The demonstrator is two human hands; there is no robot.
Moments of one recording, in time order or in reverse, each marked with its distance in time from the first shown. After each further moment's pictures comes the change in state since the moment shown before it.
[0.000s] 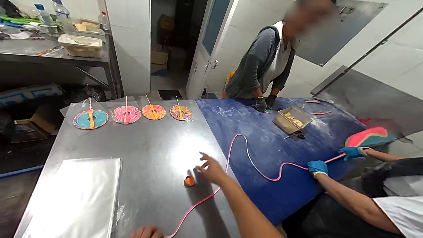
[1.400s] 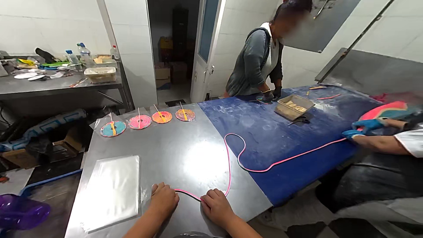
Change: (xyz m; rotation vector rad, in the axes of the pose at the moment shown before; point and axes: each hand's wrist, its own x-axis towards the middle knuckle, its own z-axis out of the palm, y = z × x) left_hand 0.085 0.015 -0.043 0.441 -0.398 -0.190; right_hand -0.166 0.026 0.130 -0.425 0.343 -0.442
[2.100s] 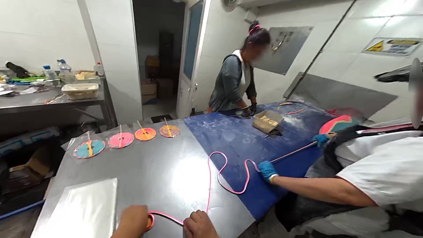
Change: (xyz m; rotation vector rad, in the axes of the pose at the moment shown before) left_hand 0.010 -0.025 -0.025 -0.010 -0.212 -0.104; right_hand -0.001 -0.006 0.000 0.008 0.022 -0.040
